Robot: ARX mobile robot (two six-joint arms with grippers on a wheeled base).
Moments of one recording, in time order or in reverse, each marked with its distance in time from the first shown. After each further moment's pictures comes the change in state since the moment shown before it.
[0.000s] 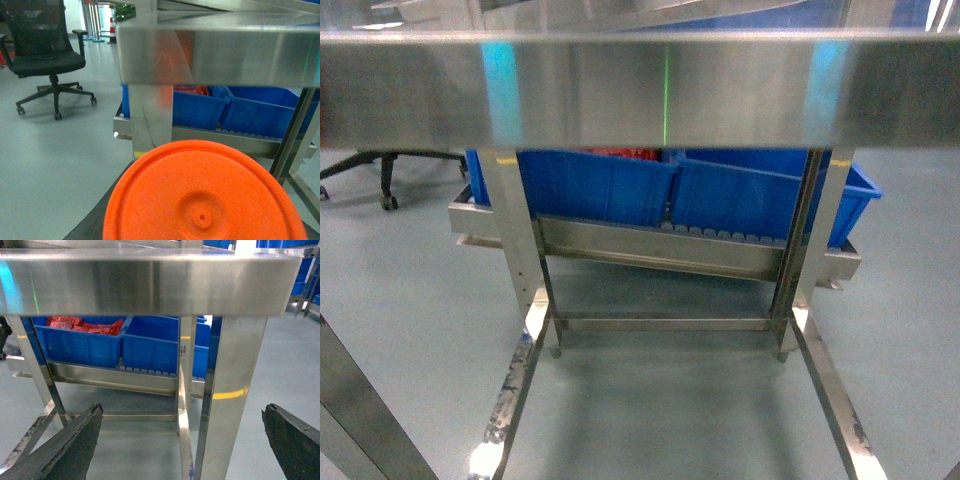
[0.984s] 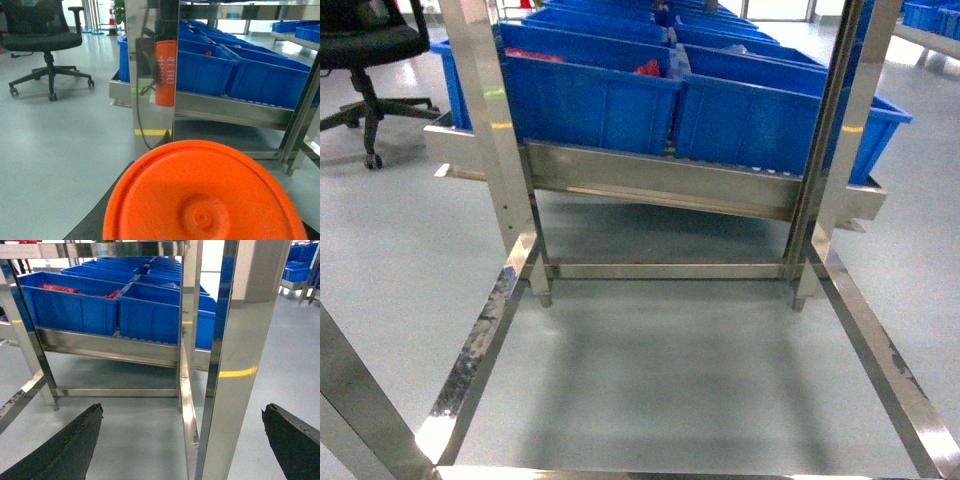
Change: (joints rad) left arm 0.000 0.000 0.000 -0.001 0.000 0.000; right arm 0.000 0.000 0.000 0.000 0.000 0.000
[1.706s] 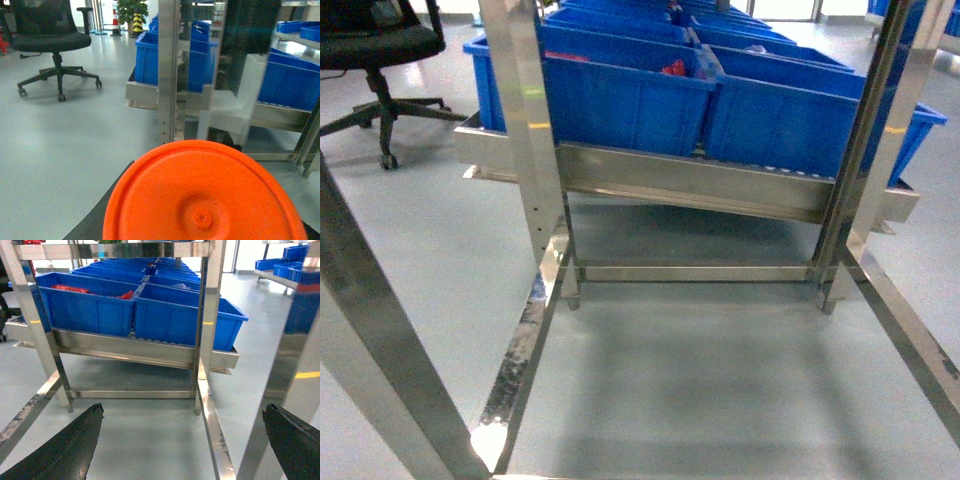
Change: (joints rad) left arm 0.000 0.000 0.000 0.001 0.000 0.000; right arm 0.000 0.000 0.000 0.001 0.000 0.000
